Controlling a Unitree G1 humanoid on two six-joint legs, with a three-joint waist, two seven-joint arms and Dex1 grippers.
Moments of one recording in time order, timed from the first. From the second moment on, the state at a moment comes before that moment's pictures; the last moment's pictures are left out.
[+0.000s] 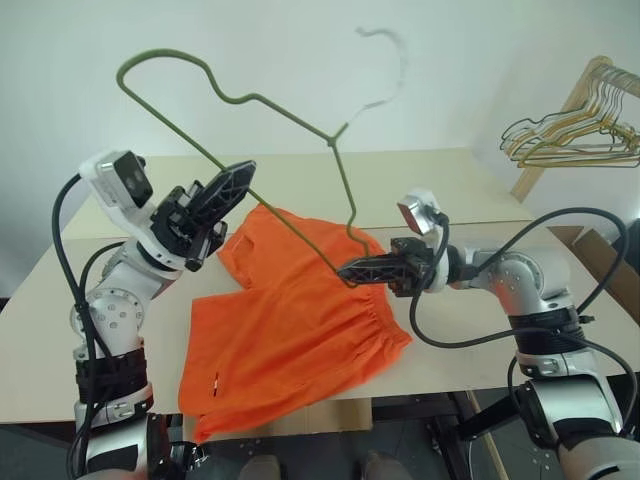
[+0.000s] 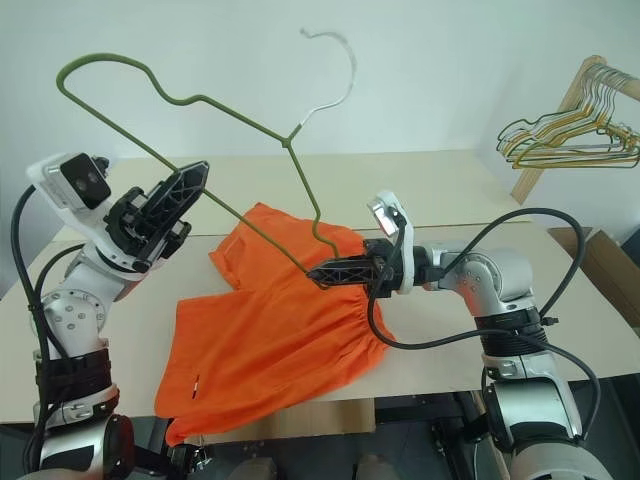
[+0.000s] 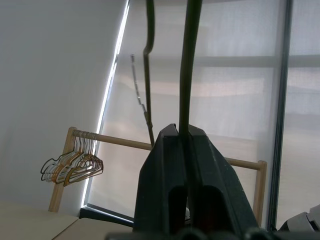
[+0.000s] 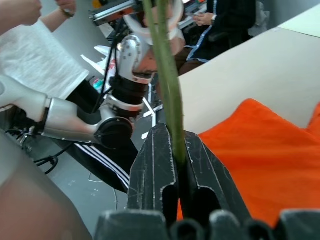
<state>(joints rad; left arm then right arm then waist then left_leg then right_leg) -0.49 0.42 0.35 -0.14 -1.21 0.65 -0.95 -0.72 -0.54 0.09 0.02 0.85 1.03 1.22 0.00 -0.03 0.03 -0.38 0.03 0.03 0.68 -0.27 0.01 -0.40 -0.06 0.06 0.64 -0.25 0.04</state>
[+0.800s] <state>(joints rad) -0.22 0.60 0.07 -0.21 -0.72 0.49 -1.12 -0.33 -0.86 -0.16 0.01 0.92 1.25 1.05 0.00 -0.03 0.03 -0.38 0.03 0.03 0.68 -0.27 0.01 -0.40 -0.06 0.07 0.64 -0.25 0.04</state>
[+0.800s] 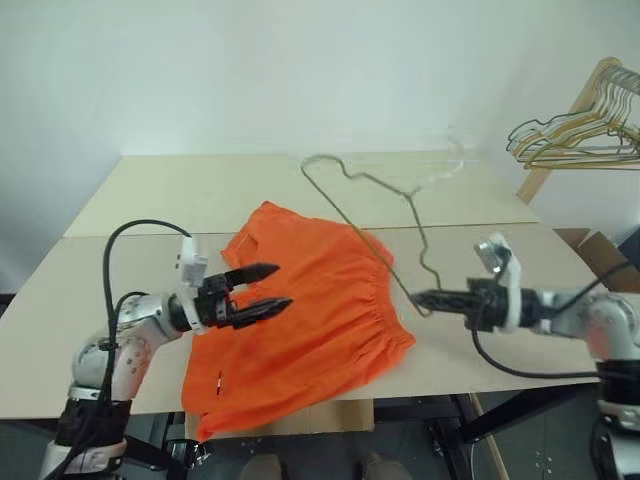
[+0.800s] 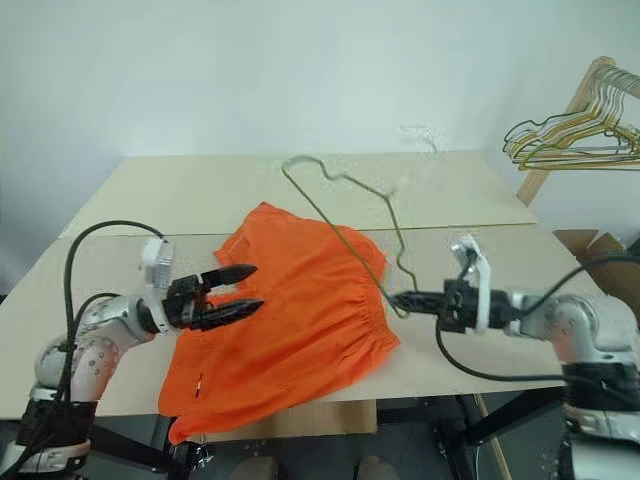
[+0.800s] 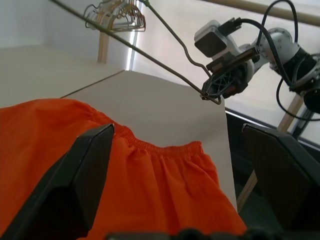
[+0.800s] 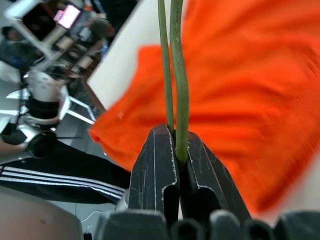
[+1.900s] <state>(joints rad) -0.22 0.72 -0.06 -0.30 -0.47 0.35 -1.16 -0.27 -1.07 0.10 0.46 0.64 1.17 1.51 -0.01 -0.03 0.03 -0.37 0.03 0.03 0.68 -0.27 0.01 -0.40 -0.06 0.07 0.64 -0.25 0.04</state>
